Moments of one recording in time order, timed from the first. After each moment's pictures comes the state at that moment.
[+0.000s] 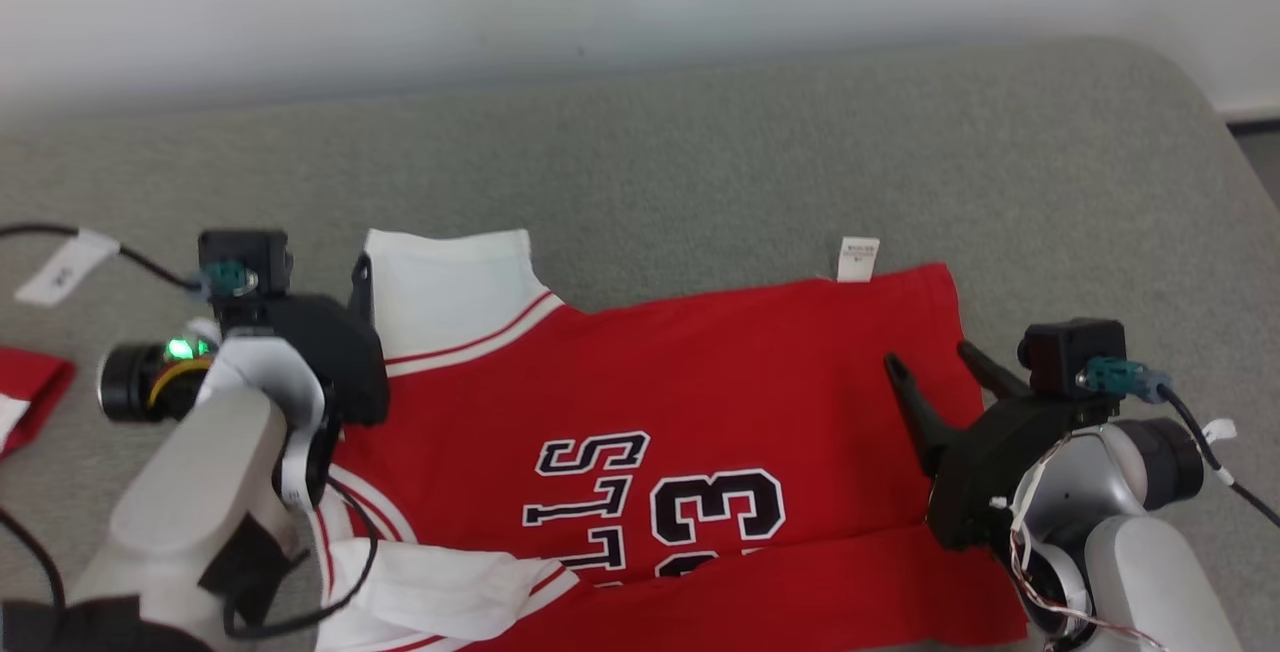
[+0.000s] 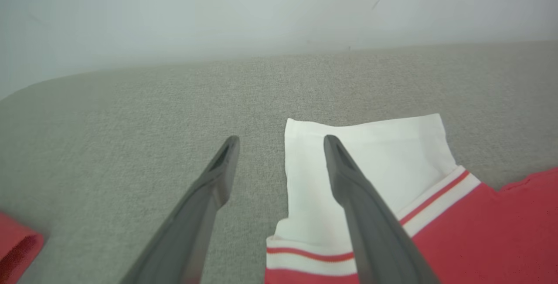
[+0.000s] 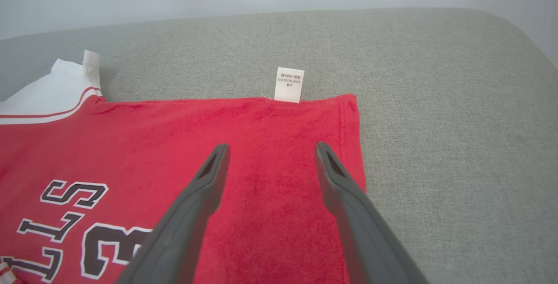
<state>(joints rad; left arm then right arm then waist) -0.77 0.31 -0.55 0.78 -0.67 0.11 0.04 -0.25 -0.08 0.04 0.05 0.18 0.13 0.50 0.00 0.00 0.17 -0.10</state>
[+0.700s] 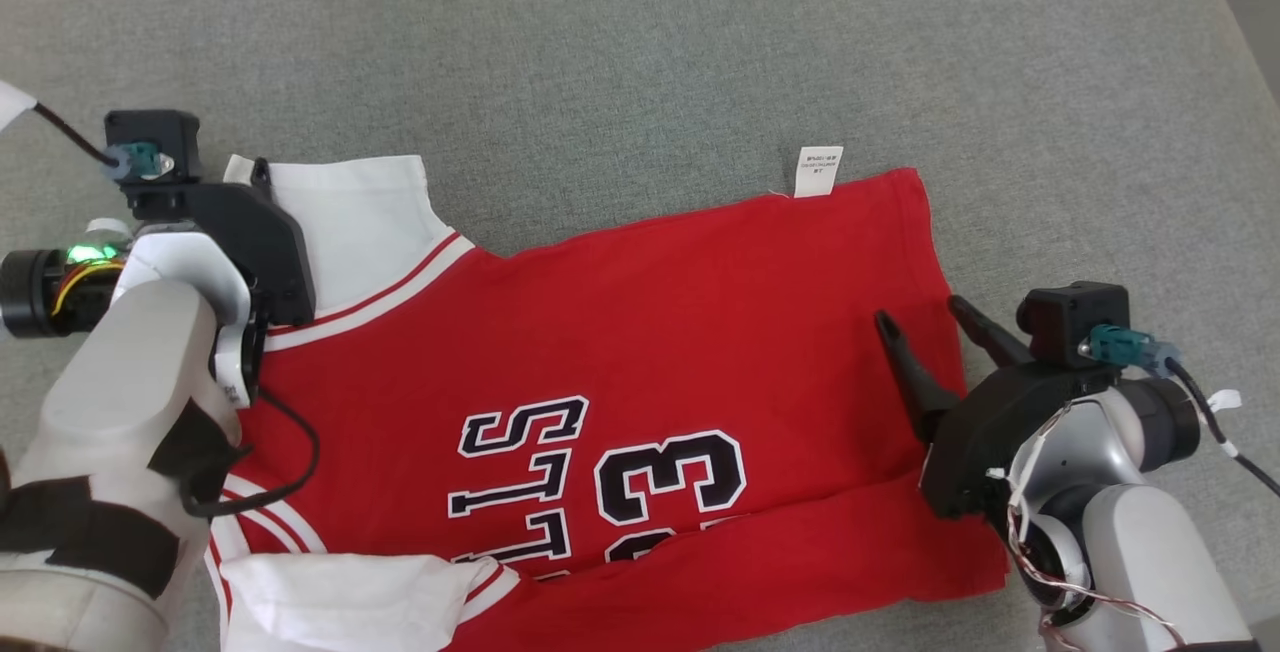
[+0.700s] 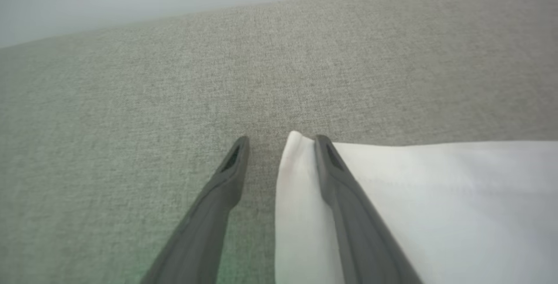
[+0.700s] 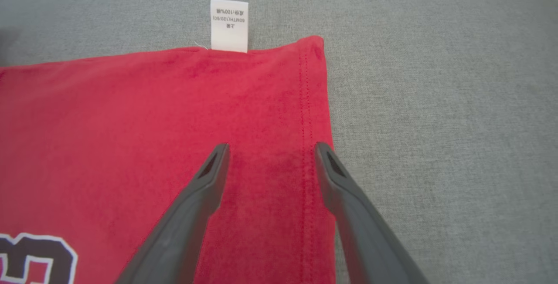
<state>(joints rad) -1.05 0.30 -0.57 1.10 -0.64 0.10 0.08 -0.31 -0.10 0.07 0.06 0.20 0.13 0.45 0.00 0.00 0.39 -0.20</state>
